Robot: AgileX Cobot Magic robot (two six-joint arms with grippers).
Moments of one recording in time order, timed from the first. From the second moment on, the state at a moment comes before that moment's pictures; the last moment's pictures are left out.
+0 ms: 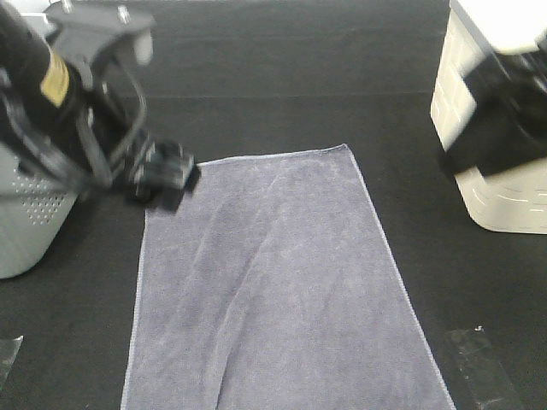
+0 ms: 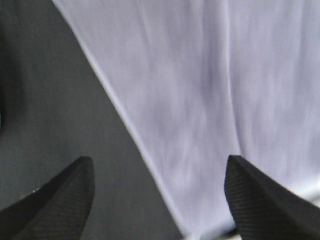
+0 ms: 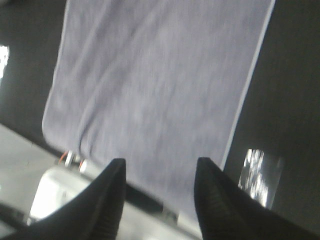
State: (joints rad) left arm -0.73 1.47 -1.05 0.22 0.78 -0.54; right arm 0.34 1.23 -1.04 0.32 1.04 -0.09
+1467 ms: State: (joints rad) left arm -0.37 2.37 -2.04 -0.09 0.97 -0.27; right arm 0.34 2.47 -2.10 -0.01 0.93 0.01
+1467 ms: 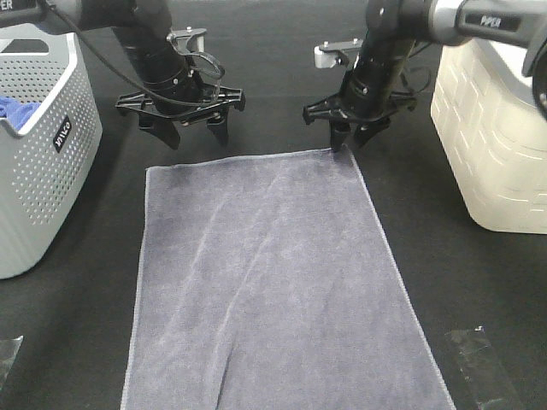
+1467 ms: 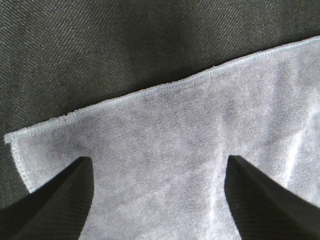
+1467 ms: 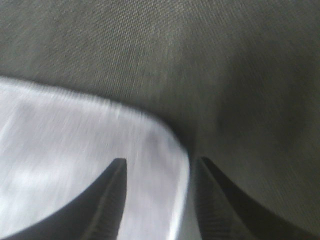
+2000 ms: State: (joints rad) left arm -0.37 2.38 -2.04 -0.07 0.97 -0.27; right arm 0.34 2.54 -2.11 -0.07 0.86 0.02
